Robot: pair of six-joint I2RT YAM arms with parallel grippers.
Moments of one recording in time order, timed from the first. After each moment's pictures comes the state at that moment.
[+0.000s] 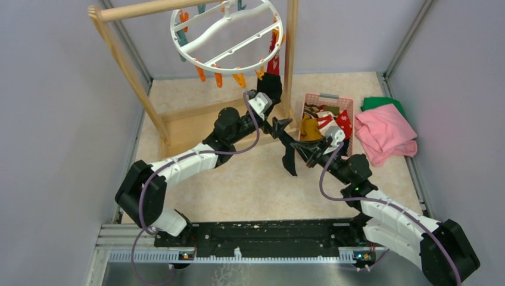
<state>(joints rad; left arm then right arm) -0.70 1.51 0.98 0.65 0.29 0.03 0.55 0.87 0.27 0.82 -0.32 0.18</state>
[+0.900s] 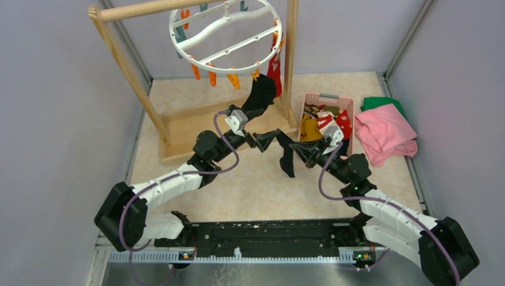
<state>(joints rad) -0.70 1.25 0.67 0.87 0.30 -0.04 0.55 0.89 0.27 0.85 -0.35 0.19</state>
